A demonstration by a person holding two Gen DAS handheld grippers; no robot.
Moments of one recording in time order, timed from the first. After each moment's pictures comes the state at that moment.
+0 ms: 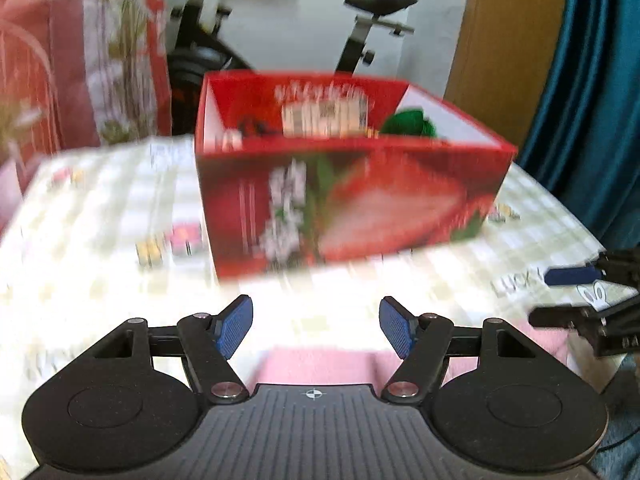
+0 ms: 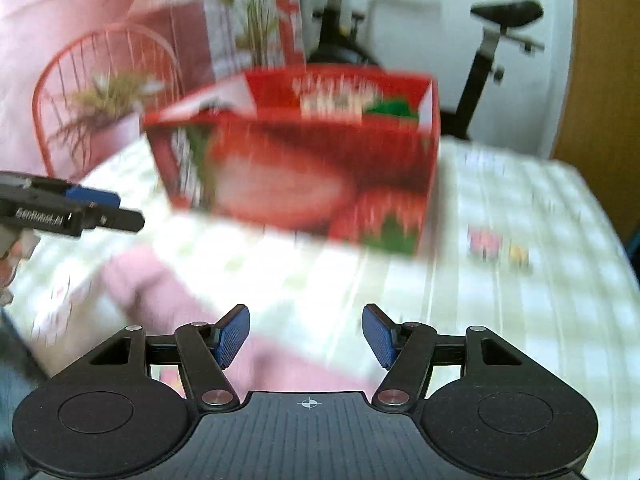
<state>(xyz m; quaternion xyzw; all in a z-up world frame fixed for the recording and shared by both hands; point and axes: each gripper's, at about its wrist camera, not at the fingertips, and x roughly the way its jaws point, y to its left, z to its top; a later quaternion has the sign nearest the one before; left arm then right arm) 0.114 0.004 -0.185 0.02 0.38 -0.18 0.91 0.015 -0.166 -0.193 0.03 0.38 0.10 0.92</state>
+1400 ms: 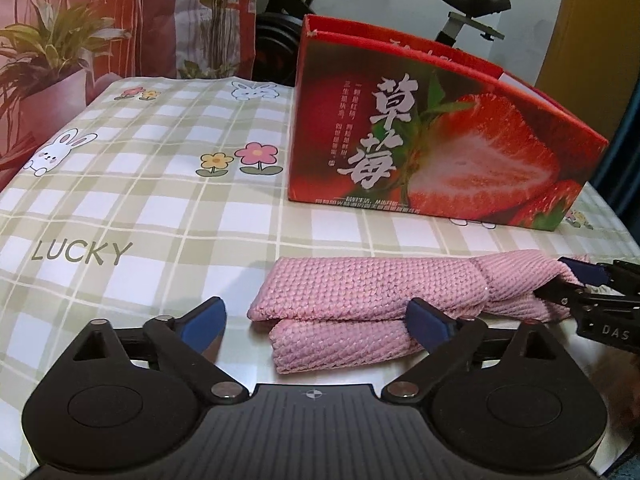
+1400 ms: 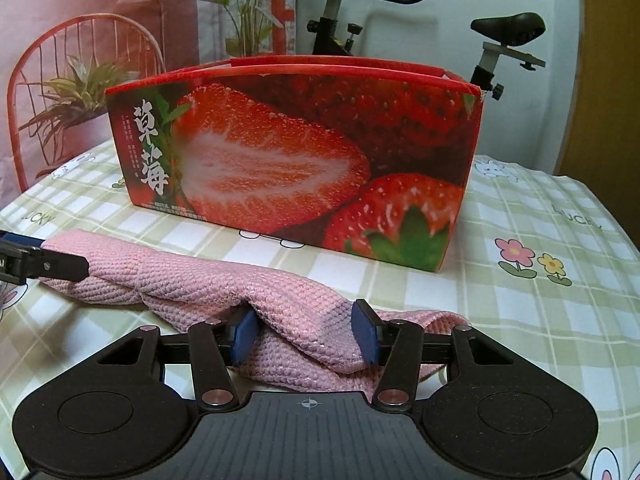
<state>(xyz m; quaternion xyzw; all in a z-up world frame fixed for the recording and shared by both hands) 0.106 0.027 -0.237 -0.03 0.39 -0.07 0.92 0.060 -0.141 -0.249 0.01 0.33 0.08 0.94</state>
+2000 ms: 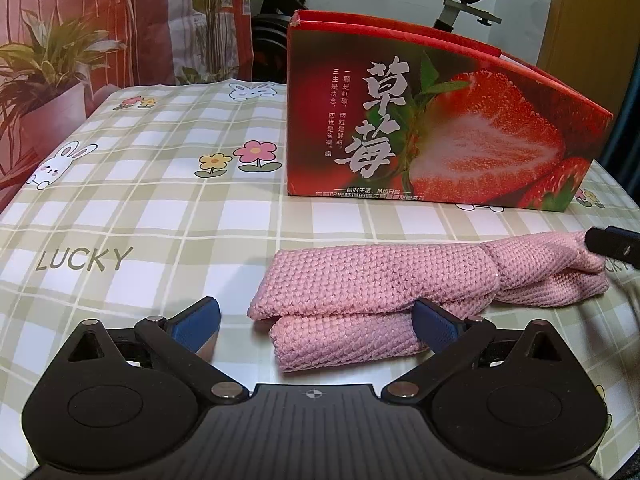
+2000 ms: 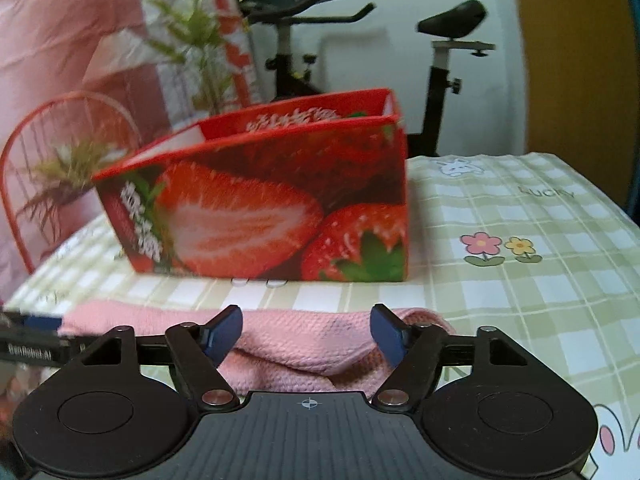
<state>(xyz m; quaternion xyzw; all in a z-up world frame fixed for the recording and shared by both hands) 0.104 0.018 -0.241 0.01 0.39 -0.06 0.92 0.034 -0.173 -0.227 0.12 0.28 0.05 0.95</state>
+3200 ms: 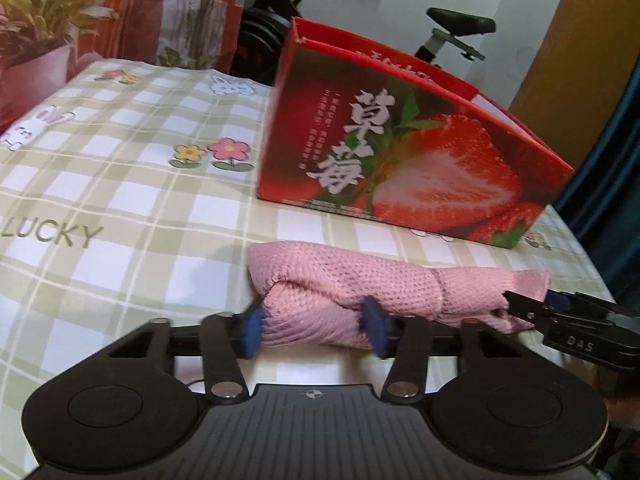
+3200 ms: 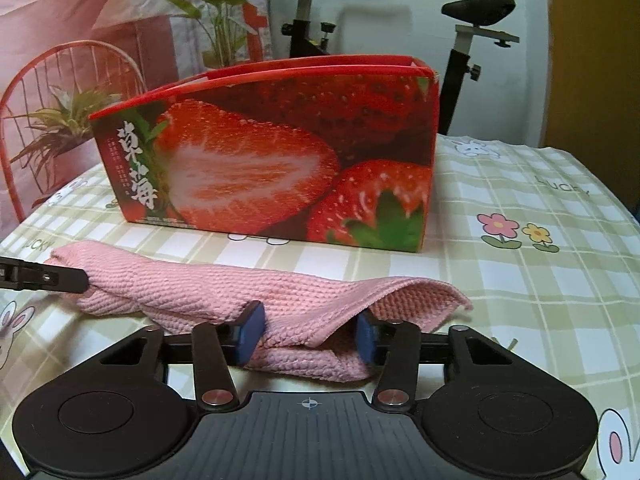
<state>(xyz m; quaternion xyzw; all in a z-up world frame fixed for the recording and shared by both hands) 0.102 0.033 -0.235 -0.09 0.39 -0.13 0.91 0.048 -0.158 -0.250 0.06 0.33 0.07 0.94</state>
